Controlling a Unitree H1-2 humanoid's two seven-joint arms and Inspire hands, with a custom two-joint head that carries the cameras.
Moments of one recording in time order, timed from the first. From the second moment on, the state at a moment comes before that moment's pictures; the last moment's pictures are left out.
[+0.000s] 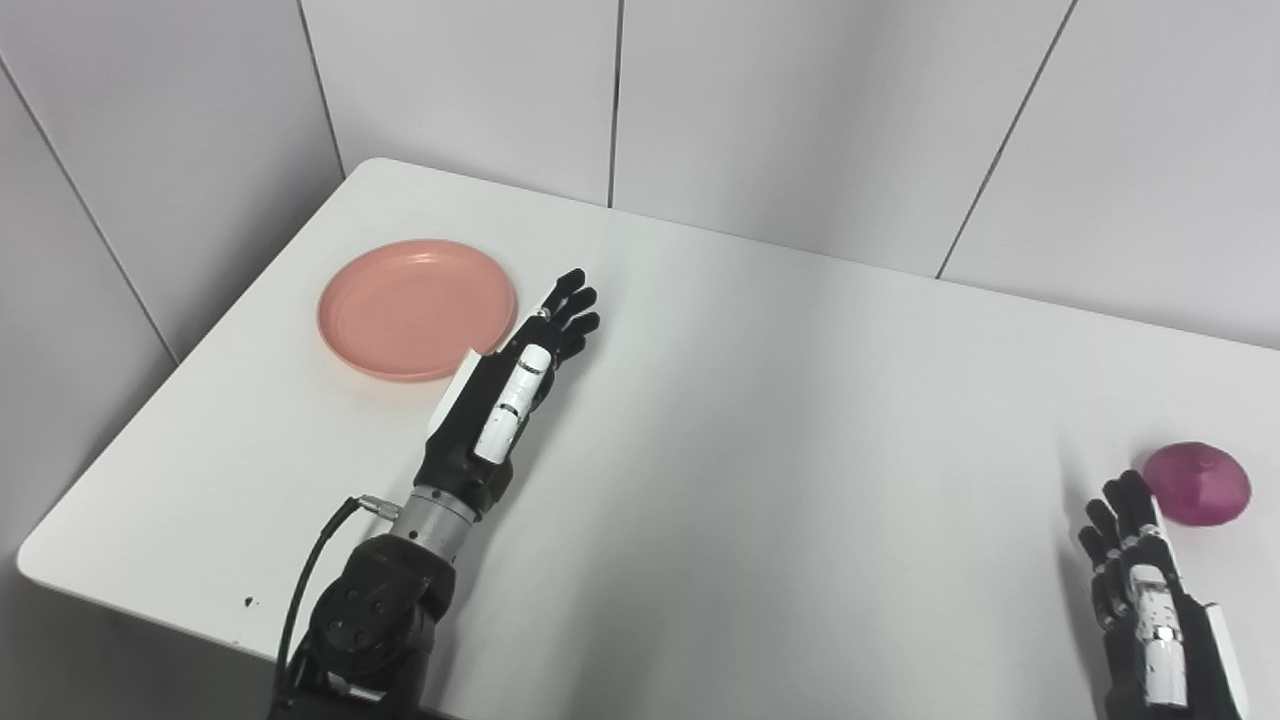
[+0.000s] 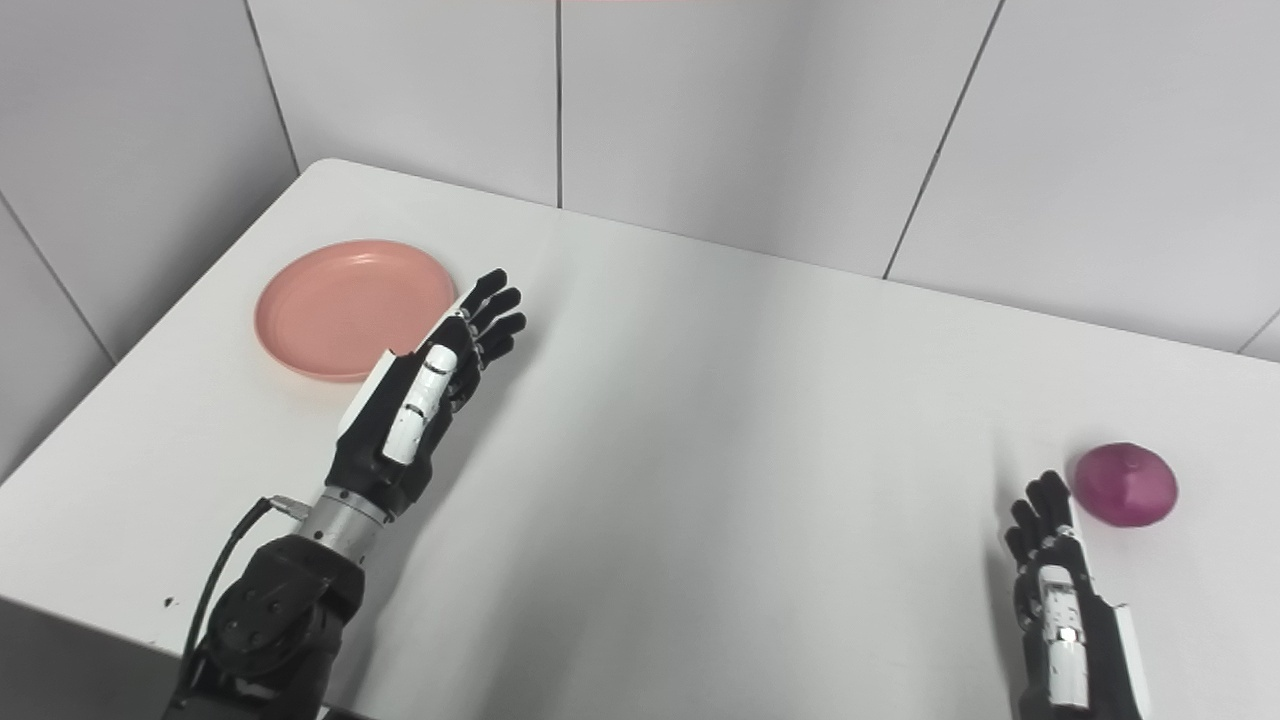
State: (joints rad) left arm 0.05 0.08 0.05 -0.31 -0.10 0.05 -0.14; right arm 0.09 -0.20 -0.10 -0.12 0.18 -0.08 0.17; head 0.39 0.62
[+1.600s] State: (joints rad) left arm -0.13 0.21 0.23 -0.20 -0.13 0.05 -0.06; right arm 0.10 -0.20 -0.09 -0.13 0.19 -0.04 0.16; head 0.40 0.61
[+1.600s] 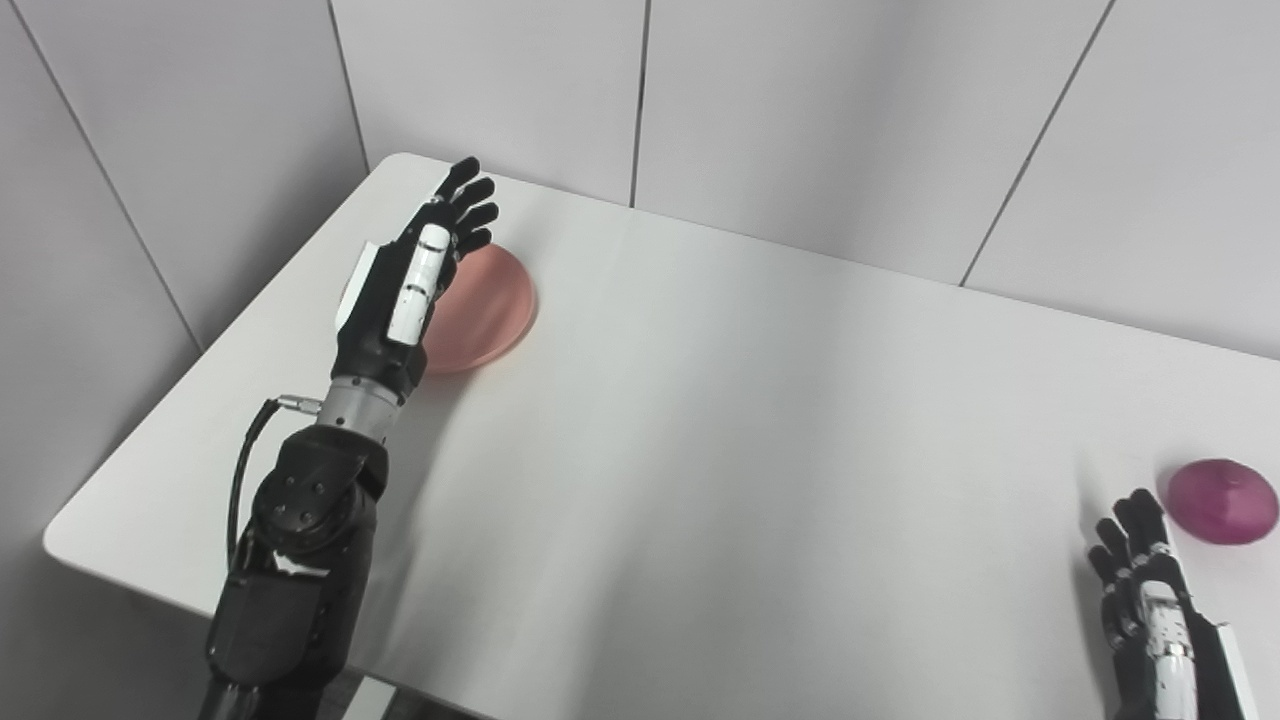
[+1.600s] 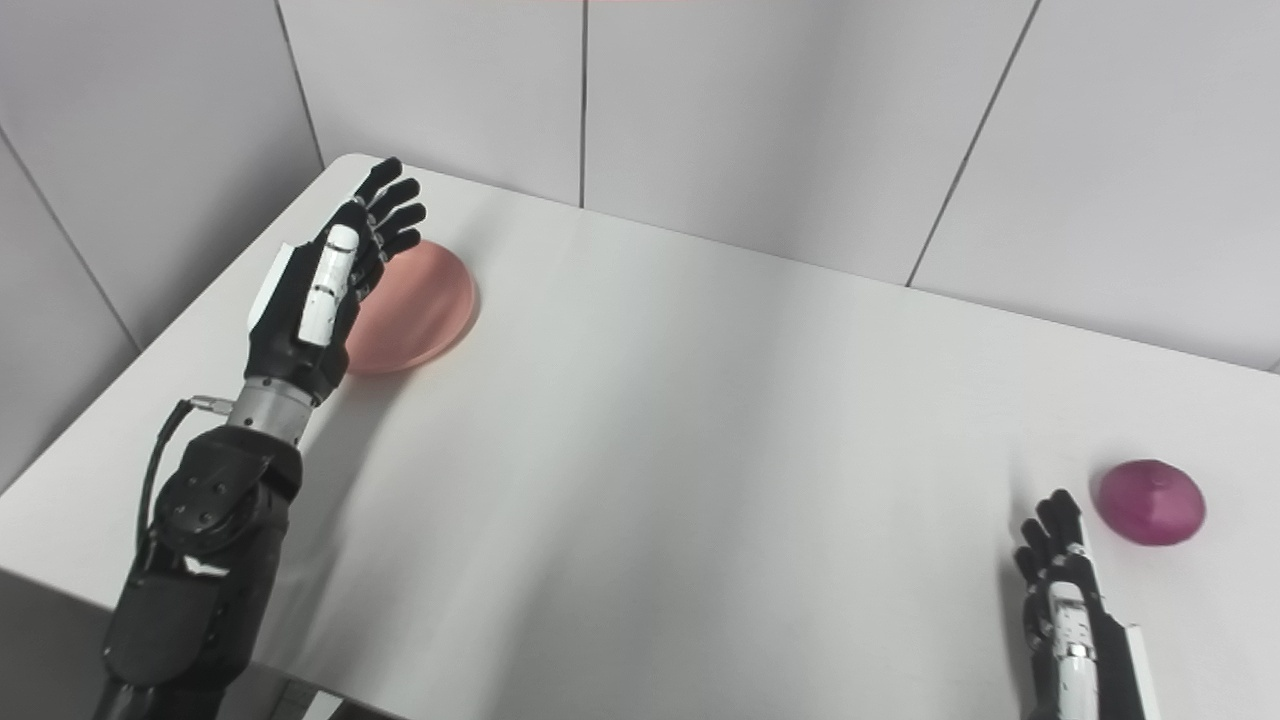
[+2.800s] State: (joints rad) left arm -0.19 0.27 0.31 -0.10 -0.13 0.05 -0.01; right arm 0.10 -0.20 -0.10 -0.14 0.21 -0.04 0.16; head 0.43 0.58
